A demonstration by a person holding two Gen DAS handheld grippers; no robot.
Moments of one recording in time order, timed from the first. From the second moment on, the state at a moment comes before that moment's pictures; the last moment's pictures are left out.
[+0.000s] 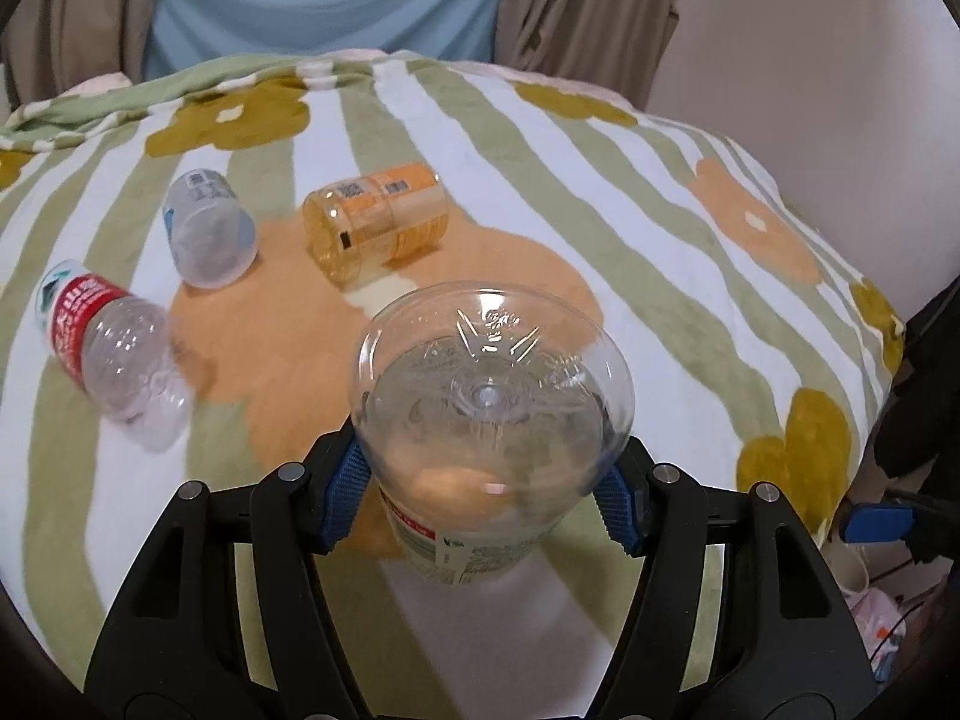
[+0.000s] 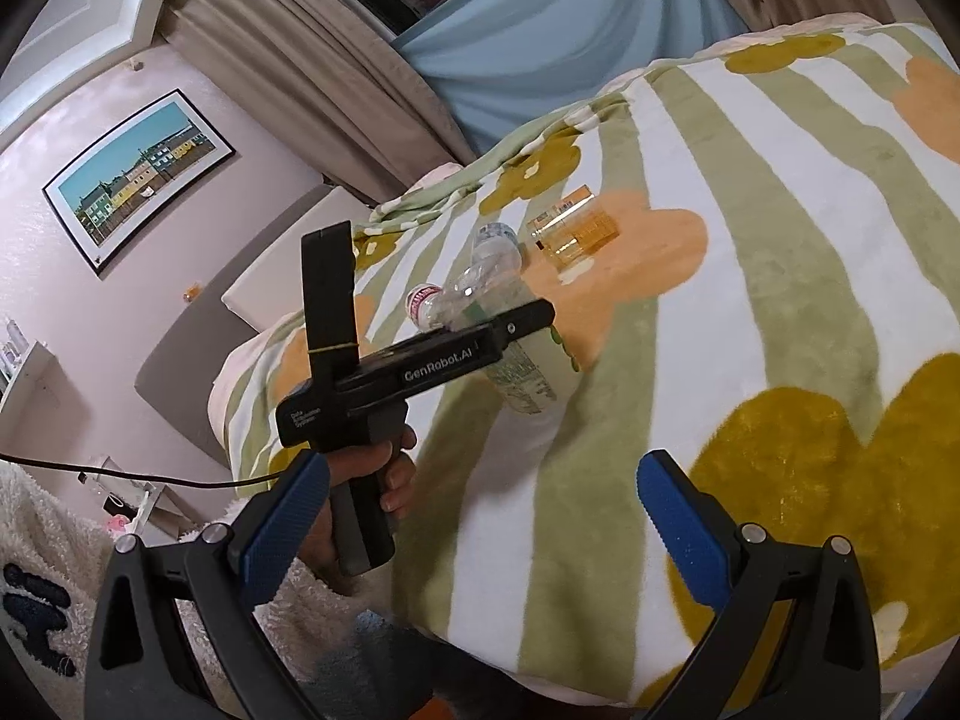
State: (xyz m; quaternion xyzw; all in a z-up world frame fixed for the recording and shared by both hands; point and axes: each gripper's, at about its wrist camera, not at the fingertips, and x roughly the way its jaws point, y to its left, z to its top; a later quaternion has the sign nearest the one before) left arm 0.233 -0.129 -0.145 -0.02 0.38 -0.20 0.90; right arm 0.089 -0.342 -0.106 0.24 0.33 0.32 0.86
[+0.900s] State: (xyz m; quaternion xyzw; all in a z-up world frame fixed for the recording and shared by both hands) left arm 0.166 -0.083 -0.044 -0.02 0.29 -0.14 0.95; right arm 0.075 -0.327 -0.052 0.17 0.28 0.28 0.90
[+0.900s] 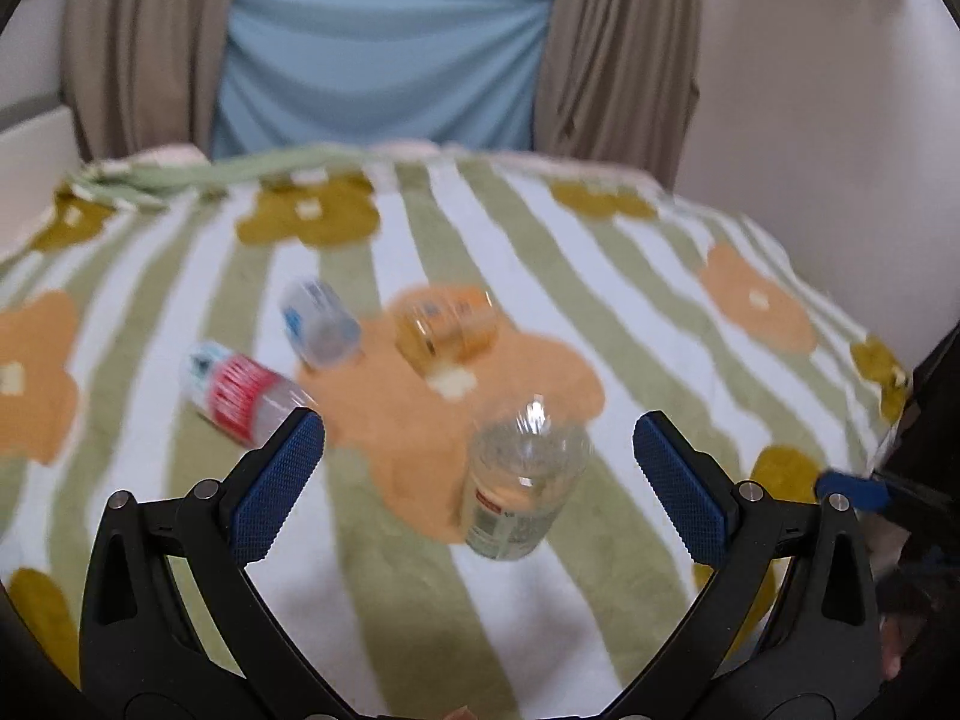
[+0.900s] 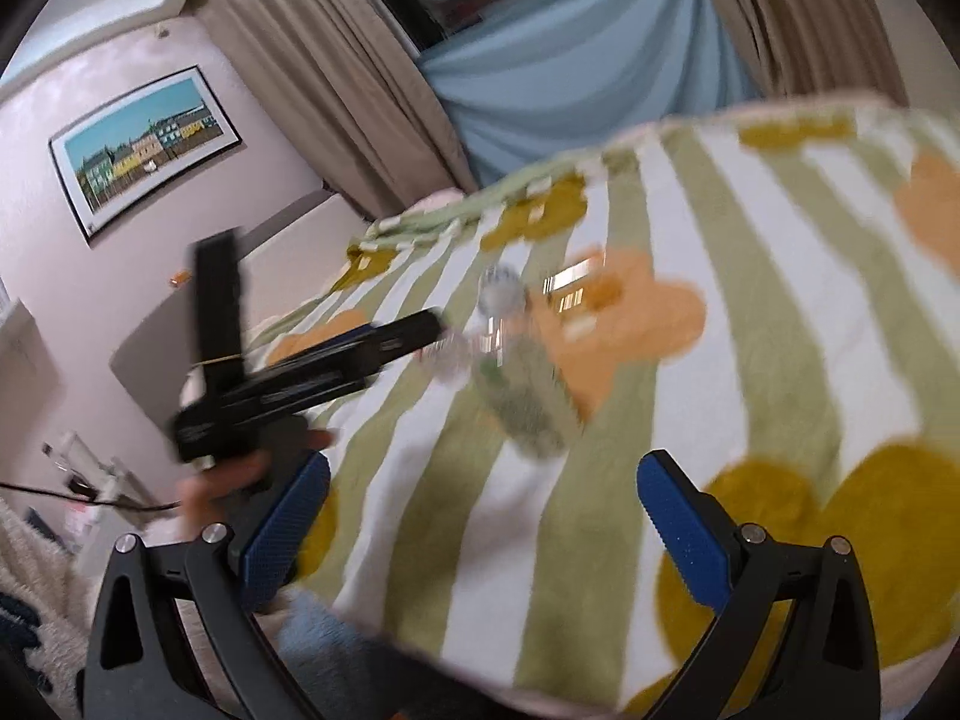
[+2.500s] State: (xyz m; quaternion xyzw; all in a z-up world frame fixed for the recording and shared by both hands) left arm 0.000 -0.020 0.028 -0.01 0.13 -0.05 0.99; right arm -0.004 -0.266 0.029 0.02 0.09 0.06 0.99
